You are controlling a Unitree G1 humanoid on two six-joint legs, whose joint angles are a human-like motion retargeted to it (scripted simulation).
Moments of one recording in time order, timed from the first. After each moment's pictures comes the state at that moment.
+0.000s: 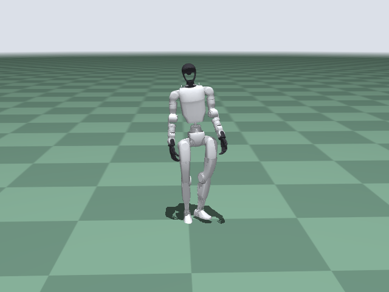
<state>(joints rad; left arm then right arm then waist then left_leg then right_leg) -0.07 0.01 0.47 1.16 -0.04 -0.07 -0.17 0.02 -0.18 -0.09 1.40 -0.42 -0.08 0.18 -0.17 0.05 -0.07 0.06 -0.12 0.44 0.01 -0.19 0.10 0.05 -0.05 -0.18 0.12 0.02 0.09</state>
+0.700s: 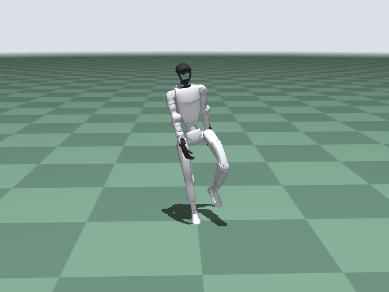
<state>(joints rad) 0.26 0.05 0.66 1.52 0.03 -0.13 0.10 -0.38 0.00 -0.03 1.51 -0.06 0.00 0.10 0.17 -0.09 0.13 -0.78 0.15 0.33 1.49 -0.02 0.06 0.04 -0.10 -0.09 0.06 0.09 0.02</state>
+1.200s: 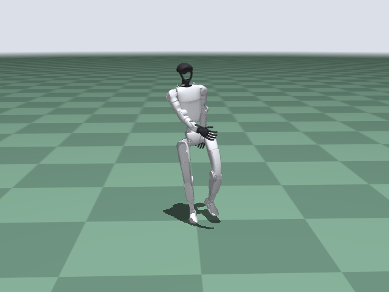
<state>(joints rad) 0.36 0.06 0.72 1.58 0.14 0.02 -0.15 -0.59 0.10 0.04 1.16 -0.18 -0.24 0.15 0.22 -0.12 0.02 -0.41 -0.07 0.25 0.90 -0.10 0.00 0.07 -0.13 -0.23 0.08 0.03 0.03</state>
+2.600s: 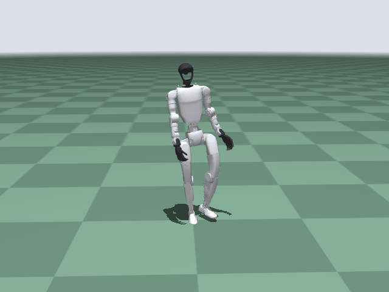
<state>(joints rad) 0.11 0.08 0.56 1.27 0.02 -0.29 0.17 -0.28 -0.09 -0.03 1.53 -0.37 -0.07 0.14 -0.07 -0.06 0.01 -0.08 -0.05 0.44 0.41 -0.13 0.06 0.10 -0.08 -0.23 0.04 0.05 0.08</state>
